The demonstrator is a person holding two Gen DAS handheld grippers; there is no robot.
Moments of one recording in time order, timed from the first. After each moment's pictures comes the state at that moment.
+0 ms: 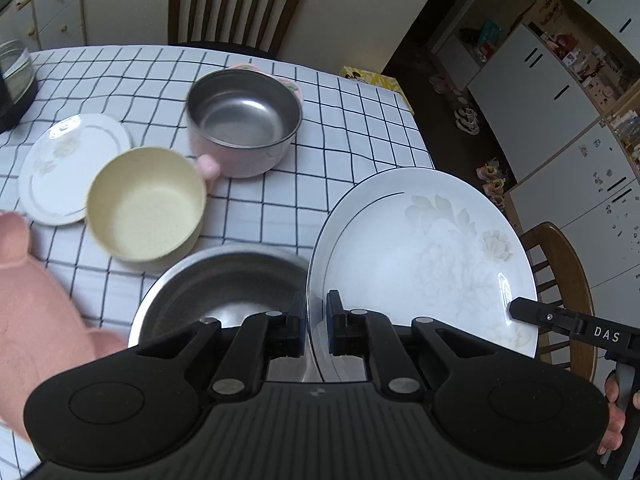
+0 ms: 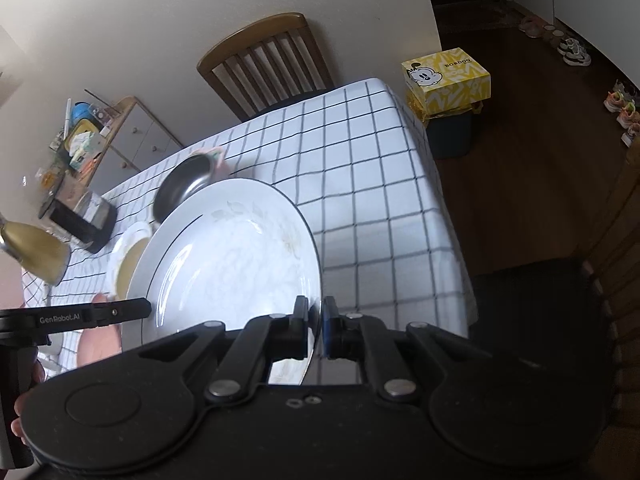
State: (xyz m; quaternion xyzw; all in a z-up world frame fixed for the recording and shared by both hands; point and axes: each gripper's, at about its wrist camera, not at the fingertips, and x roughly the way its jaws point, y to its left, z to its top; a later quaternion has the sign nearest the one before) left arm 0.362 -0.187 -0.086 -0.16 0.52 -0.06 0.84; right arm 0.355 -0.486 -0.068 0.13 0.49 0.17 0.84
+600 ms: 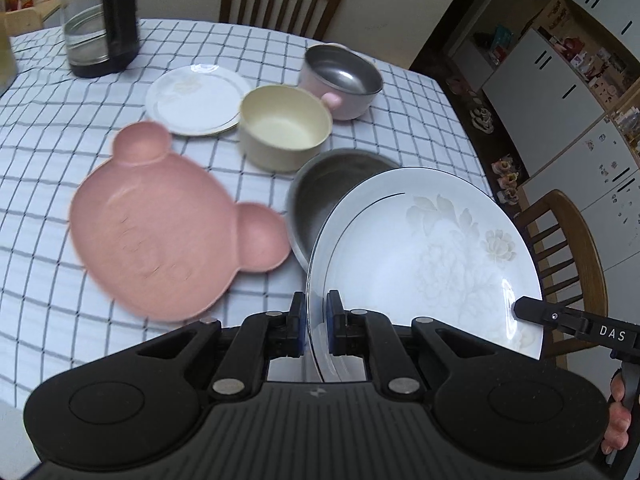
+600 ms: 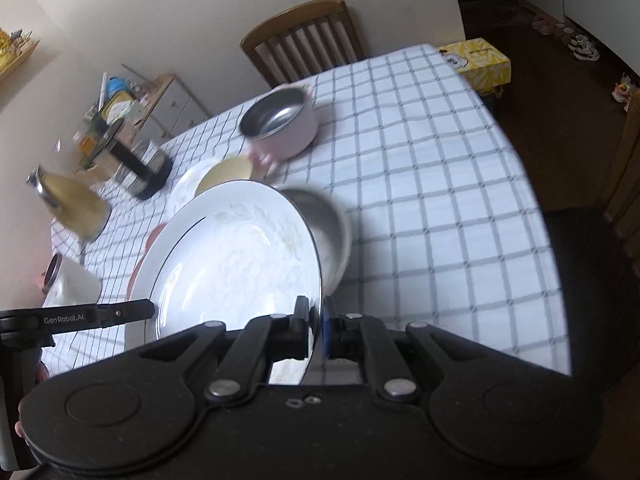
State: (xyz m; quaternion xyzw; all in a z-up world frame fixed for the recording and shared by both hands) left arm 0.211 -0.092 -0.083 -0.16 0.51 -0.03 0.84; right arm 0.219 -0.393 -0.063 0.13 0.49 0.18 0.84
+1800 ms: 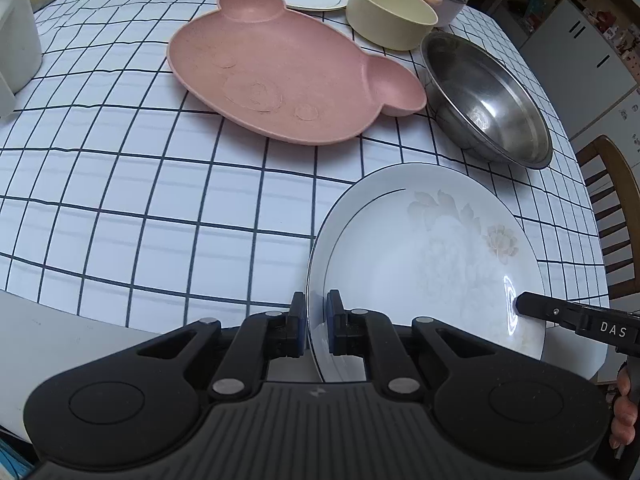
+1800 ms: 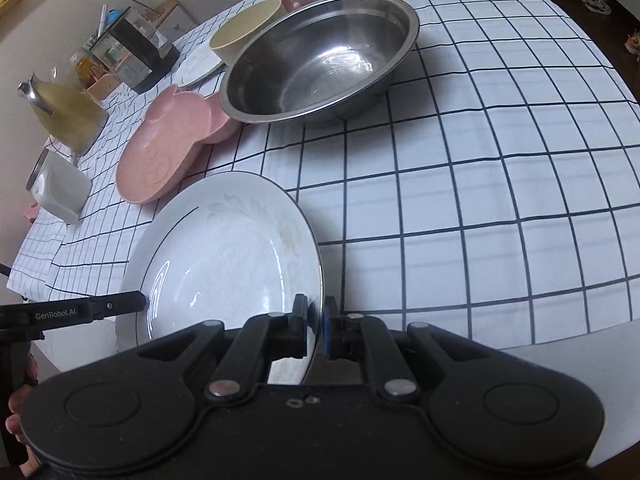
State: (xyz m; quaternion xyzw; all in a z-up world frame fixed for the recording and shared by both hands) left arm 0.124 -0.028 -0.177 -0.14 0.56 0.00 0.81; right arm 0.123 -0.321 -0.167 0.12 0.55 0.19 0.80
